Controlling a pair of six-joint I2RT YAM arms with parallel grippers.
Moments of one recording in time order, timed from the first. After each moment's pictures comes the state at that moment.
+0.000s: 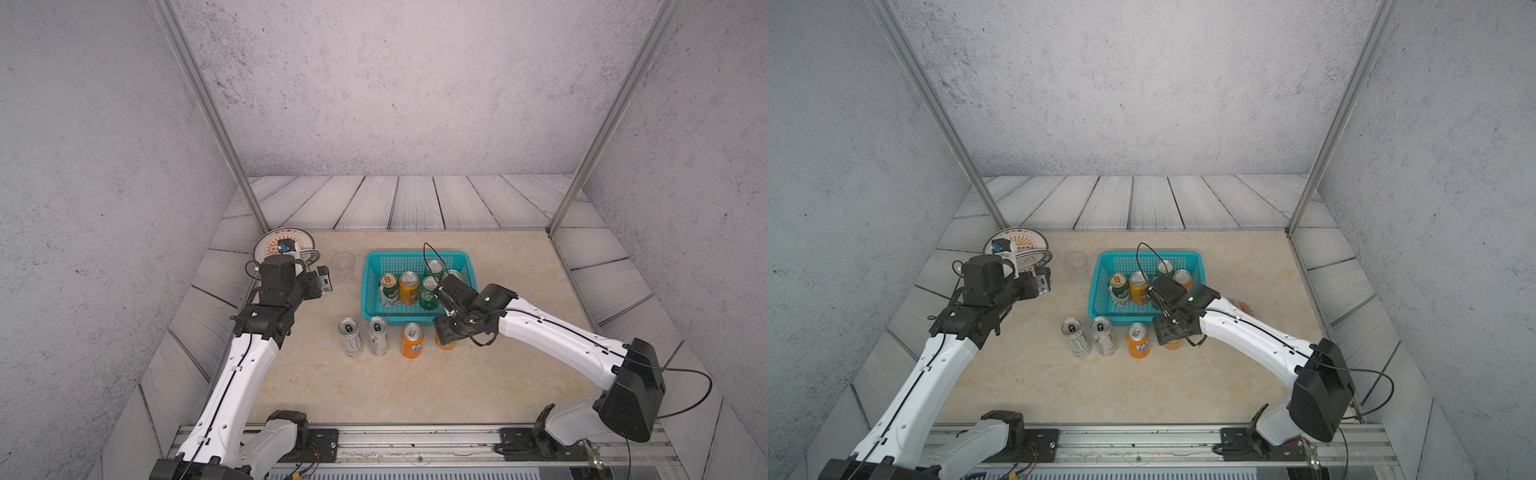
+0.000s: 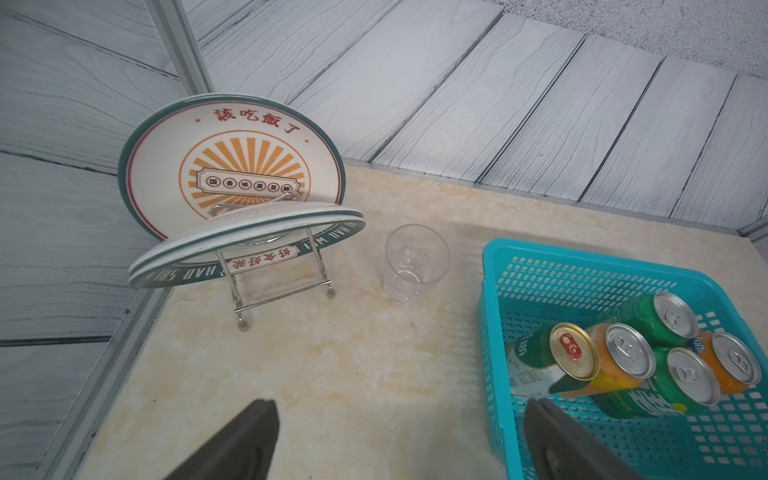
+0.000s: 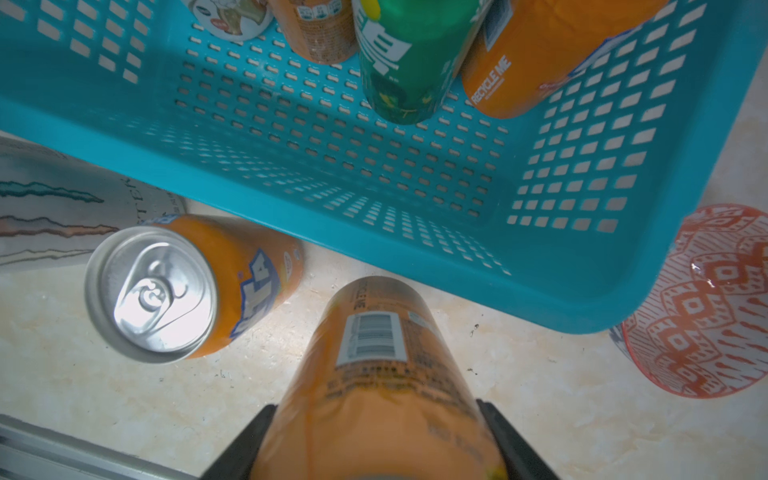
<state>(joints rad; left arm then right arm) -0.12 1.02 0.99 -0.50 -0.03 -0.23 0.84 1.47 1.24 -1.01 0.15 0.47</state>
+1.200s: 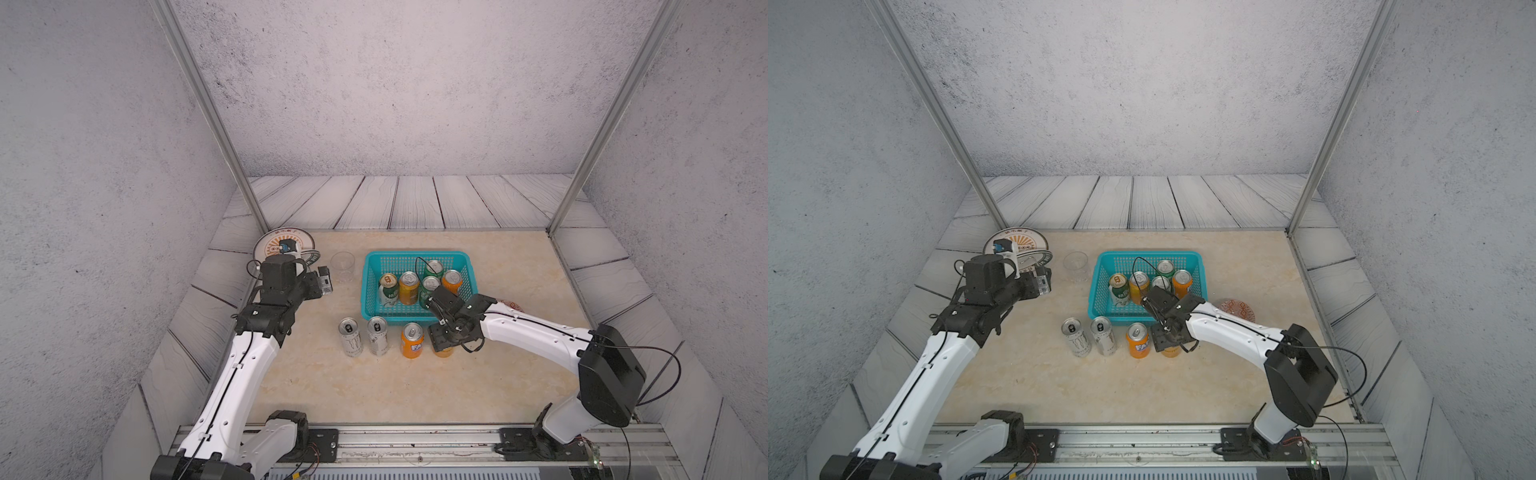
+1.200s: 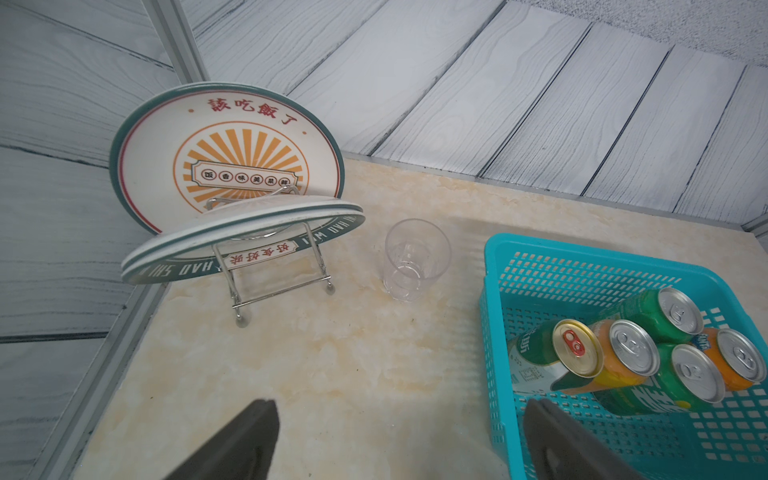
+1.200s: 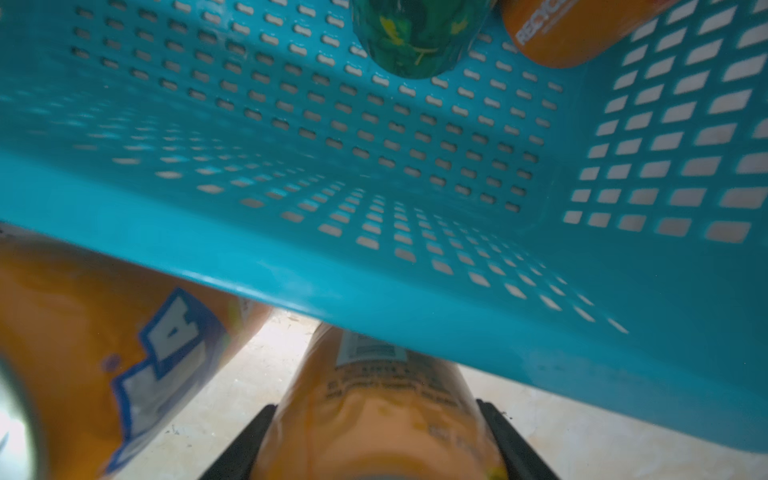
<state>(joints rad) -0.12 1.04 0.99 -0.50 -0.03 -0.23 0.84 1.58 1.12 -0.85 0.15 0.50</state>
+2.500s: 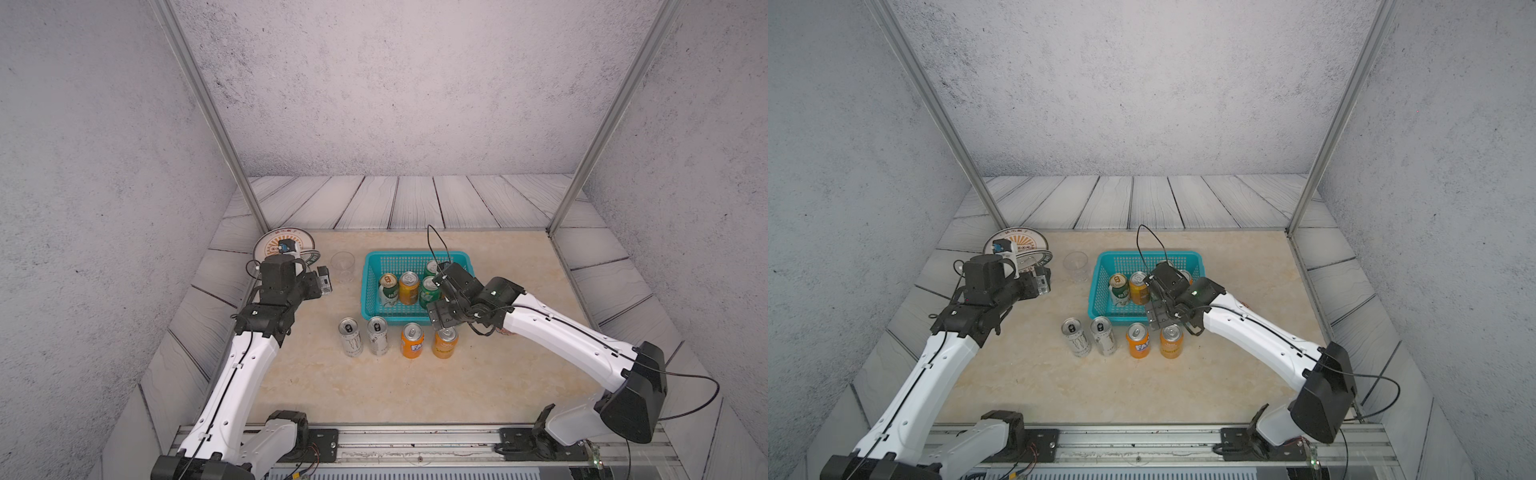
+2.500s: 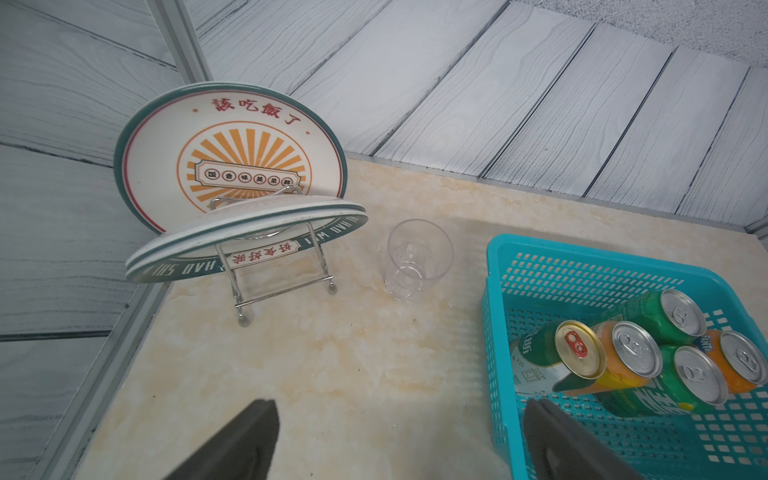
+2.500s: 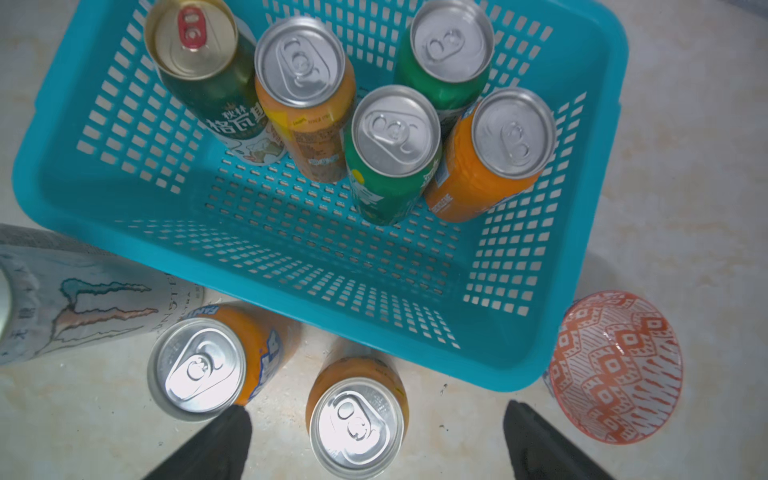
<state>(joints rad) -0.12 1.04 0.99 -0.50 -0.03 -0.23 0.82 1.47 1.36 -0.97 0.28 0.38</state>
